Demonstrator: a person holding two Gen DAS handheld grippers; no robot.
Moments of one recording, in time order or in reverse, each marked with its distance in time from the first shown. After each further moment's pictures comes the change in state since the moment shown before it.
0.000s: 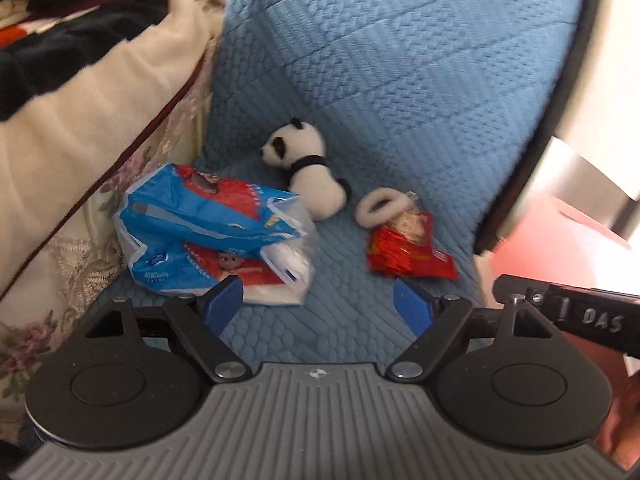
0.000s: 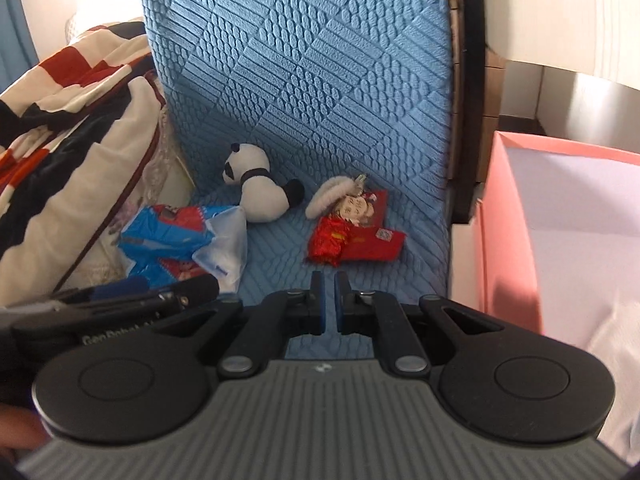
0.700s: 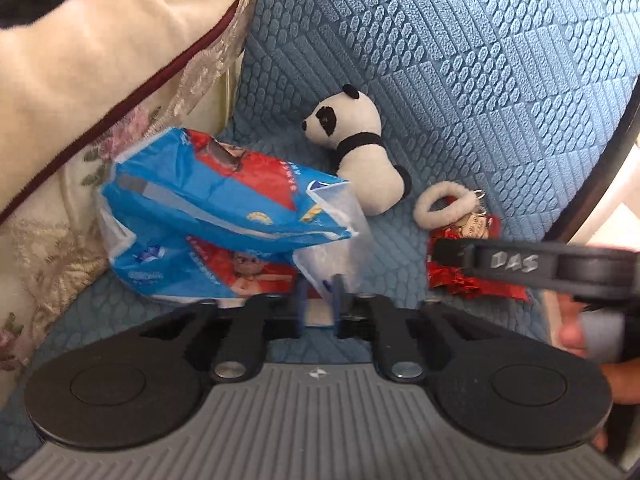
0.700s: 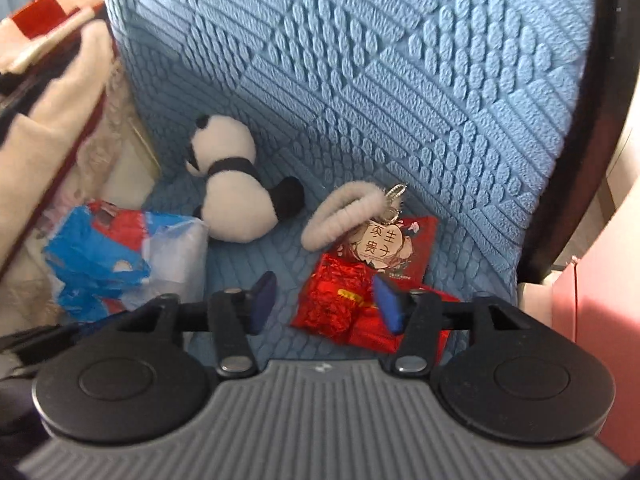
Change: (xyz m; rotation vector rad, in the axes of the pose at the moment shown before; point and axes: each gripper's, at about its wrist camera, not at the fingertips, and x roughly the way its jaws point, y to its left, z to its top) left arm 0.069 0.025 -0.017 -0.063 0.014 0.074; right arm 0.133 0.001 0.034 -0.112 0.108 0.015
